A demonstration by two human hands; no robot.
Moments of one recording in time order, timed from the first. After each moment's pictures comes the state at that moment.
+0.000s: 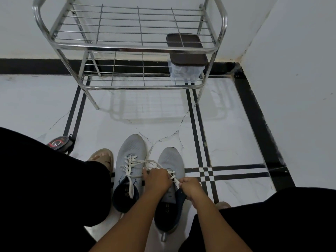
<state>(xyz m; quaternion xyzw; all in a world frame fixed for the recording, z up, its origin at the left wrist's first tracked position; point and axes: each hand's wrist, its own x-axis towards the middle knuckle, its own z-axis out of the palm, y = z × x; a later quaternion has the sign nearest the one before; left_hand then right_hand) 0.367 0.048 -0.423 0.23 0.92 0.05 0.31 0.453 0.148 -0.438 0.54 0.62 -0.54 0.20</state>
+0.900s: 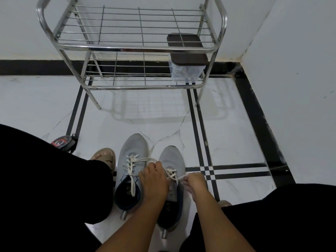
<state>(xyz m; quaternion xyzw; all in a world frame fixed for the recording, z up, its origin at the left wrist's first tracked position) 0.388 0.033 -0.421 0.19 0.96 0.05 0.18 0.441 0.159 -0.427 0.65 0.46 -0.60 0.07</state>
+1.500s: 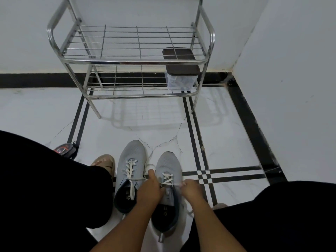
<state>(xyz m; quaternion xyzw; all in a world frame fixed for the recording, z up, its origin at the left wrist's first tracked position) 0.387 0.014 -0.414 0.18 0.92 0.18 0.30 0.461 0.145 -0.412 0.50 0.75 -0.38 0.22</state>
